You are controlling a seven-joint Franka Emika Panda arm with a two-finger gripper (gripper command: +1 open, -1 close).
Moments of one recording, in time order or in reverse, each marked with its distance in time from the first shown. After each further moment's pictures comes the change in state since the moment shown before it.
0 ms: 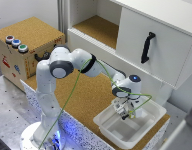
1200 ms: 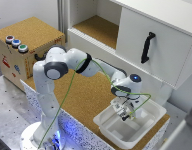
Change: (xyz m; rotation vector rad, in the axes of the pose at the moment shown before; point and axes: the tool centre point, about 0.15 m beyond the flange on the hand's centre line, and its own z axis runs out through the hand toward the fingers) arm -0.014 0.001 -0.025 0.036 -0.016 -0.029
